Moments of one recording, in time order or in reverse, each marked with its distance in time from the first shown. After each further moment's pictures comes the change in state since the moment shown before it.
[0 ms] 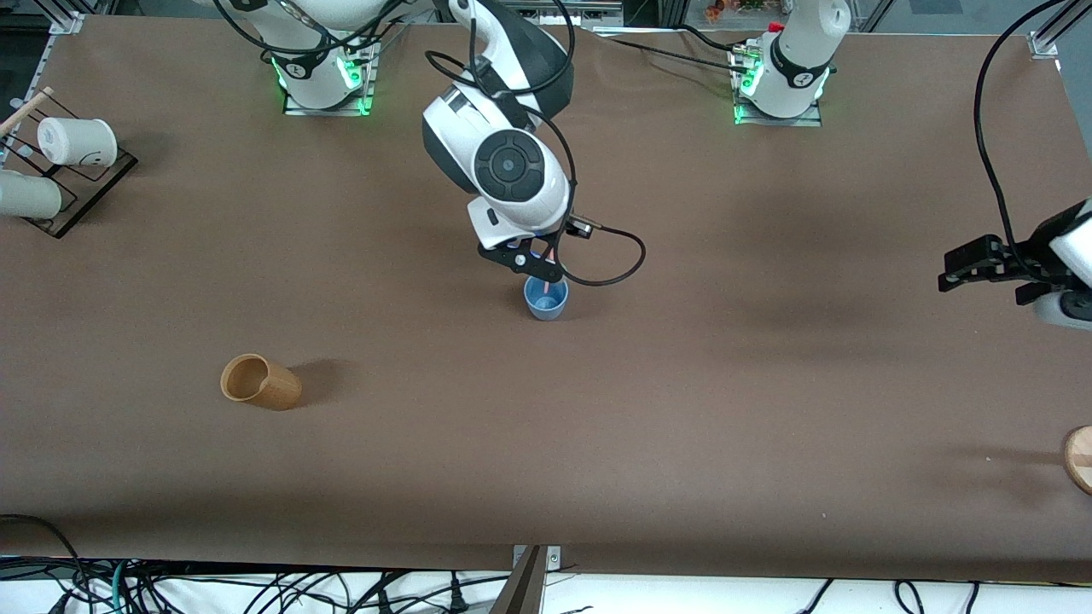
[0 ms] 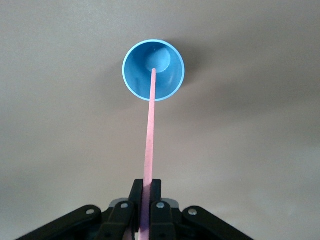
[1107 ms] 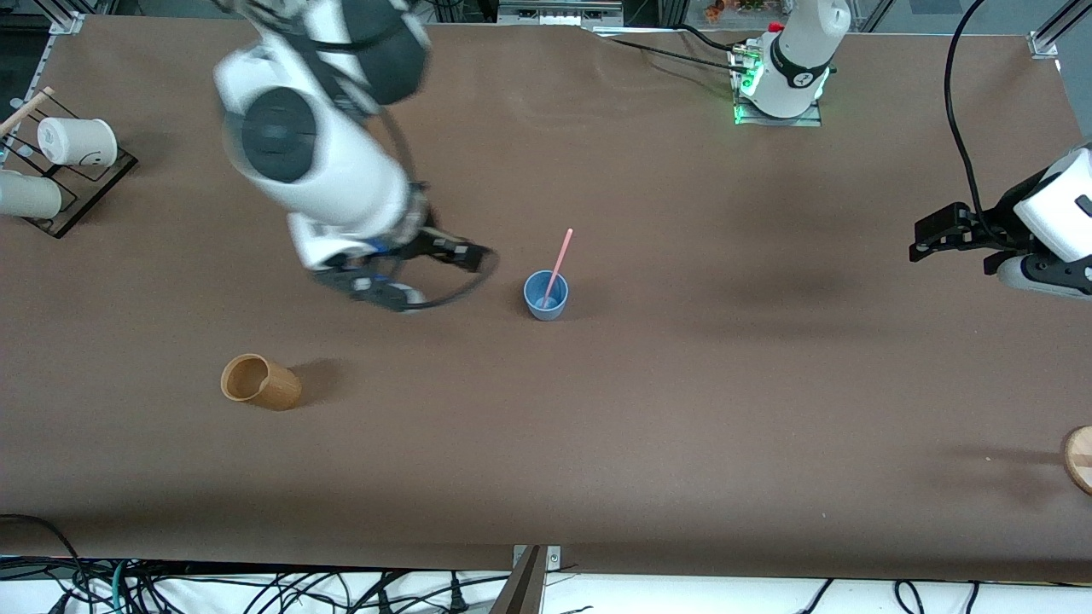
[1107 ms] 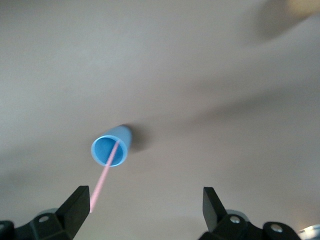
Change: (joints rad) left arm -0.011 -0.118 -0.033 -0.131 -0.025 0.018 -0.114; right arm -0.302 -0.256 -0.027 -0.035 -0.099 -0.148 -0.355
